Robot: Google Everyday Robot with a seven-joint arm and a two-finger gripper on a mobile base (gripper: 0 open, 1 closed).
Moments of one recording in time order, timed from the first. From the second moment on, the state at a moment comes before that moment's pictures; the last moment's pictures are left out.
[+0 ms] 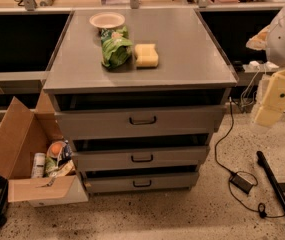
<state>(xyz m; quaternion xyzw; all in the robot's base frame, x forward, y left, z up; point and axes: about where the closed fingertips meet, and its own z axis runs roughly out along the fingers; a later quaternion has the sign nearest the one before) 0.438 -0.216 0.978 -0.60 0.78 -0.04 0.16</state>
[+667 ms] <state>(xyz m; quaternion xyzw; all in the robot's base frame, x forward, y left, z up) 0.435 -0.203 0.946 -0.62 0.77 -0.02 0.15</state>
